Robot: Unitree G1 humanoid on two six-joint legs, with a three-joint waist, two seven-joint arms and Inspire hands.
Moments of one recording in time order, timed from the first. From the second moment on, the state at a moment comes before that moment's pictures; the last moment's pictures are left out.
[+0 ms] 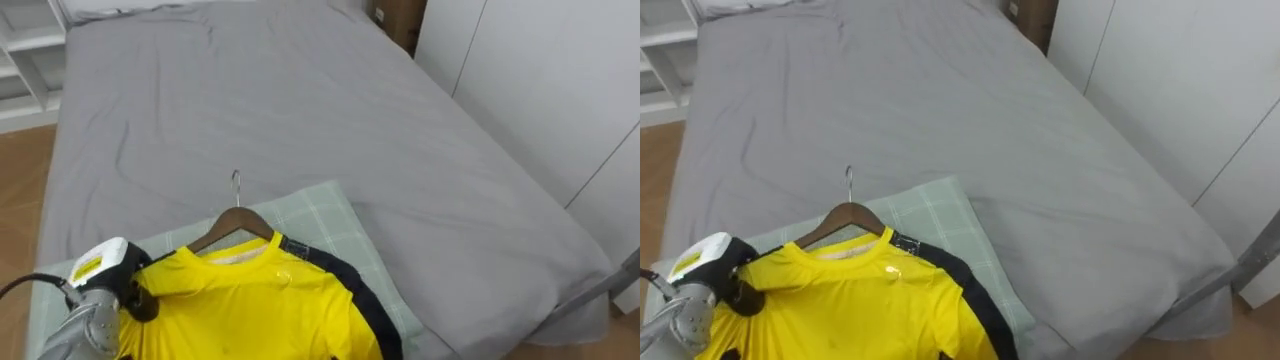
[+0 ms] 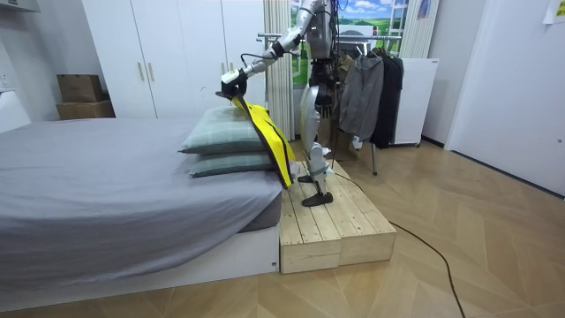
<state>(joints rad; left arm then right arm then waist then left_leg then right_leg) -0.45 0.44 -0.14 0.98 0.58 0.03 0.20 0.16 -0.29 0.06 1.32 -0.01 0.03 0.10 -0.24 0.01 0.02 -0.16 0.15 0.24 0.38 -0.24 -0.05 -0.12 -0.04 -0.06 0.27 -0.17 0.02</state>
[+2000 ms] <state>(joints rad) -0.14 0.33 -0.19 0.52 0.57 -0.07 0.58 0.06 -0.30 0.02 1.36 -0.12 0.05 -0.26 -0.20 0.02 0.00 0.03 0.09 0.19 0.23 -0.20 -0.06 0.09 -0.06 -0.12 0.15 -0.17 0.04</state>
